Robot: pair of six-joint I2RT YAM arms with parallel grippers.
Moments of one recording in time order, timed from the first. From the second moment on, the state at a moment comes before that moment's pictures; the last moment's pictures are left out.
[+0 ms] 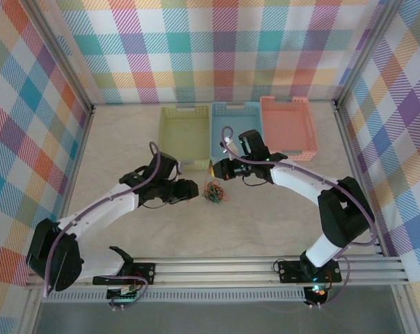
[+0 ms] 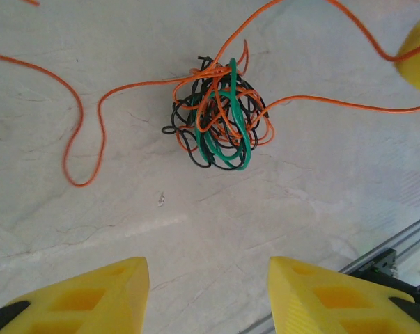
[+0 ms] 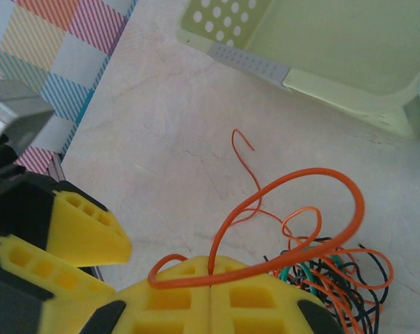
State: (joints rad) left arm -0.59 1.27 0.87 -0.57 0.33 -0.75; right arm 0.59 1.61 1.06 -0.19 -0.64 0.38
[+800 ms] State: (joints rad) left arm -0.69 1.71 1.19 -0.60 0.24 -0.73; right arm 0.46 1.66 0.99 -0.04 -0.70 0.58
